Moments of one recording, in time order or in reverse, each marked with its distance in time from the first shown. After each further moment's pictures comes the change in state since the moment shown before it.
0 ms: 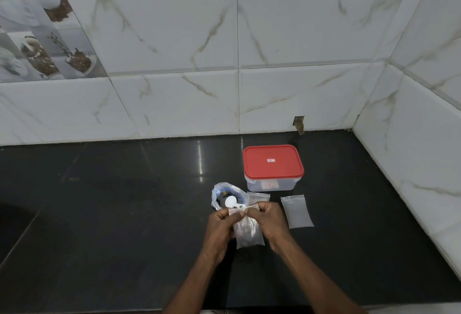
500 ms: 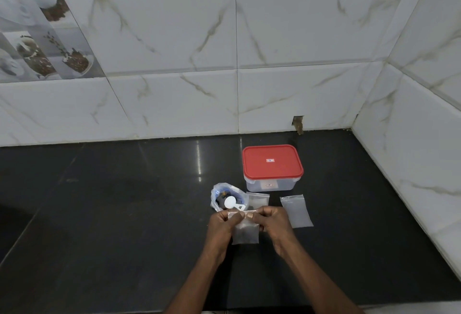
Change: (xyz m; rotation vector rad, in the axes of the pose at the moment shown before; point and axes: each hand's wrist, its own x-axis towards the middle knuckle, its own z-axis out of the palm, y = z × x) left_hand 0.005 -0.006 0.001 0.137 0.031 0.043; right_hand -0.002 0.008 -0.012 0.080 -0.028 0.064
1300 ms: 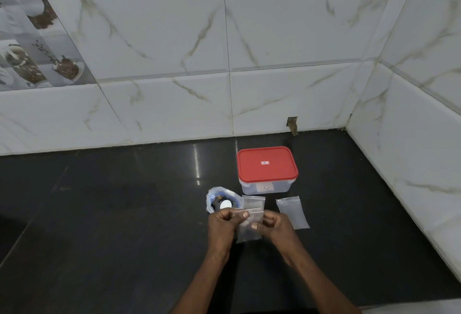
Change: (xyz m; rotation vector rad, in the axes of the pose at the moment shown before) left_hand 0.006 0.005 0.023 0.052 0.090 0.106; right_hand -0.008 0.006 -0.029 -0.023 -0.176 -0.133
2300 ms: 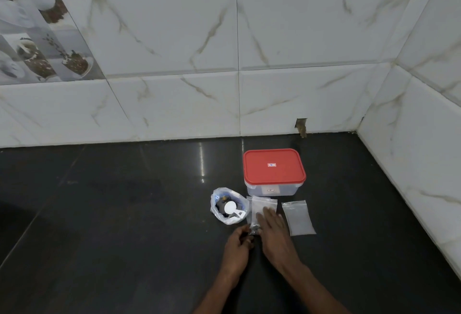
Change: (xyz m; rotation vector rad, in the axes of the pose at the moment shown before) left_hand 0.009 -0.082 -0.001 0.278 -0.149 -0.086; right_hand 0.041 0.080 -0.002 -1.330 0.291 -0.518
